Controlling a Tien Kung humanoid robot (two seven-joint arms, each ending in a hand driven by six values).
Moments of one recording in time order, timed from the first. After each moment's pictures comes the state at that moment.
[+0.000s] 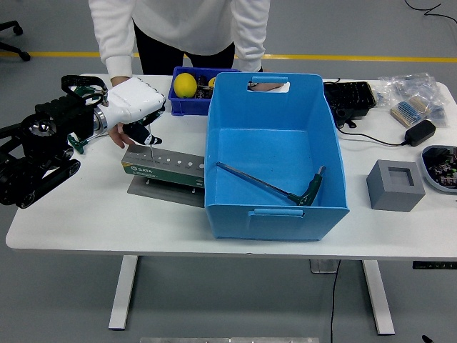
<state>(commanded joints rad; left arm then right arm) -1.00 0.43 -0.36 -0.86 1.99 0.16 -0.16 0.16 -0.21 0.15 0.19 0.05 -0.12 0.00</state>
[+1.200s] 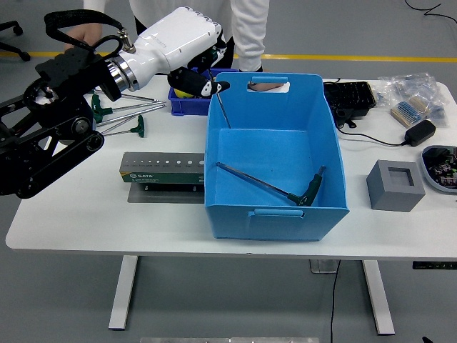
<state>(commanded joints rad) -1.01 0.44 -0.59 -1.35 1.88 0.10 -0.08 0.16 -0.21 0.14 0.19 0.06 -0.12 0.01</state>
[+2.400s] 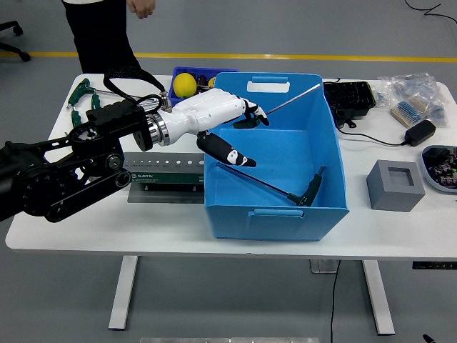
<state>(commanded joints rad) -0.99 0.37 -0.40 -1.23 1.66 0.06 -0.14 0.17 -0.21 0.14 0.19 0.07 -0.11 0.01</state>
